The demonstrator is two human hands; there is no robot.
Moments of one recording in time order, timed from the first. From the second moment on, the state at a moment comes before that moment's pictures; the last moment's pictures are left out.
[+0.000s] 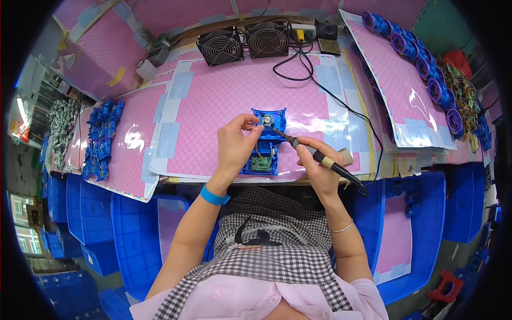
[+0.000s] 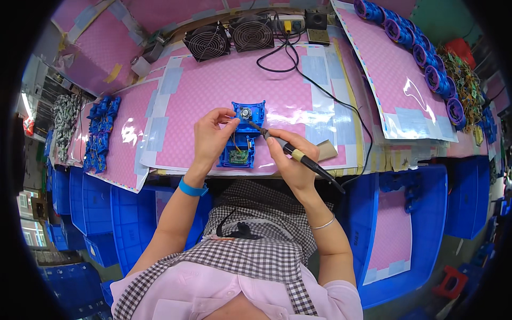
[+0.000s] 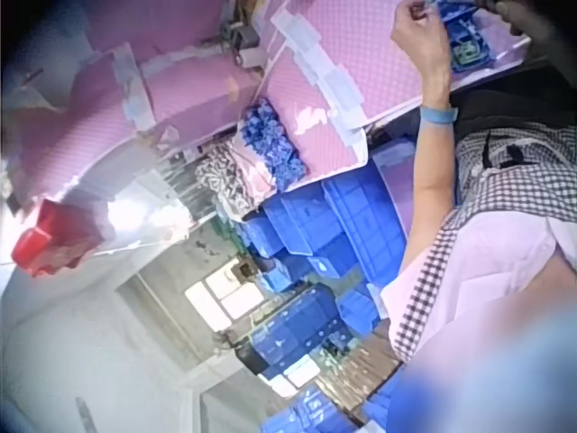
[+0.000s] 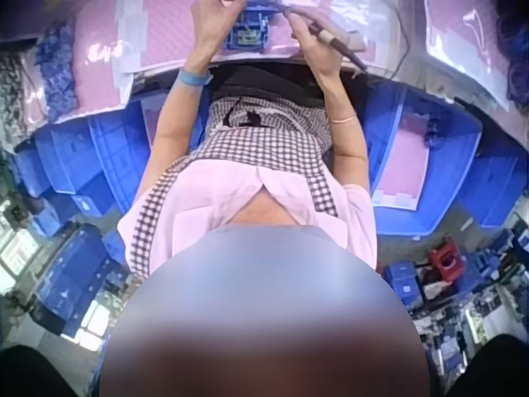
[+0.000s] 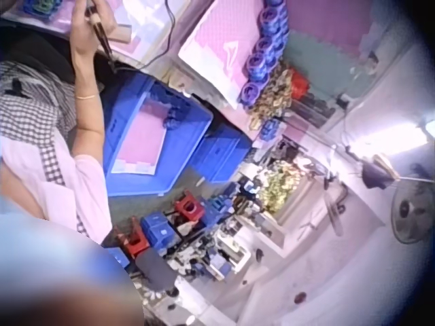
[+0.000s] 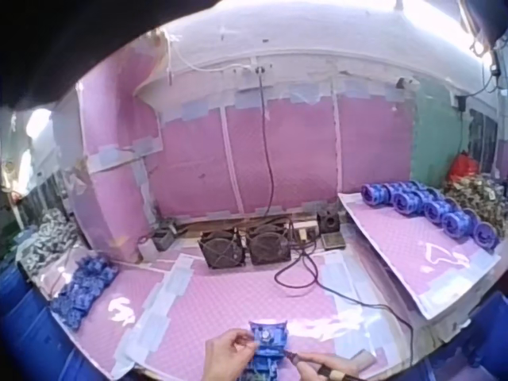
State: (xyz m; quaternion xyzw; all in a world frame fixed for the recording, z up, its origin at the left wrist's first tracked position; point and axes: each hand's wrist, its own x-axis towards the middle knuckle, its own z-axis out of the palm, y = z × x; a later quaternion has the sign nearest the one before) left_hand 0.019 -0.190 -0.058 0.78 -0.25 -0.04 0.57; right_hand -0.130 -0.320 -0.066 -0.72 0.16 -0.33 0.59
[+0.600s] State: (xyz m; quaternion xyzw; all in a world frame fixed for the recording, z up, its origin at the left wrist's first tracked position) left_hand 0.023 -0.186 -0.063 0.84 -0.36 0.02 0.42; right_hand -0.119 -0.316 -0.067 -0.72 0.17 -0.34 0.58
